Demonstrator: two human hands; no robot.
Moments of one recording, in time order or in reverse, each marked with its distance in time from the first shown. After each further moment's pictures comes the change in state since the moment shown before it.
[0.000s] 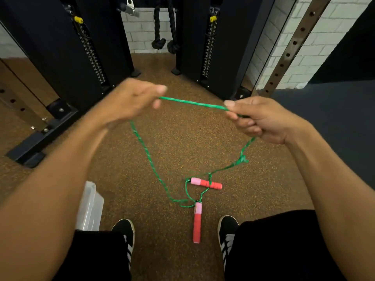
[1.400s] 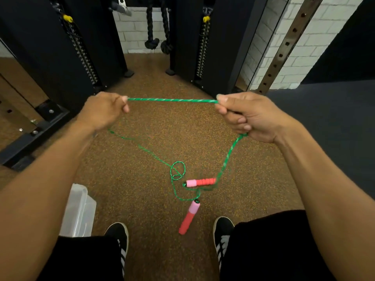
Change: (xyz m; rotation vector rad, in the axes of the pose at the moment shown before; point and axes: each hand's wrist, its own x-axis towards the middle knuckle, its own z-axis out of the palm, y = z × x) left_hand 0.004 -0.056 -0.001 0.287 0.199 -0.439; right_hand 0.004 -0.003 -0.001 0.132 -0.017 -0.114
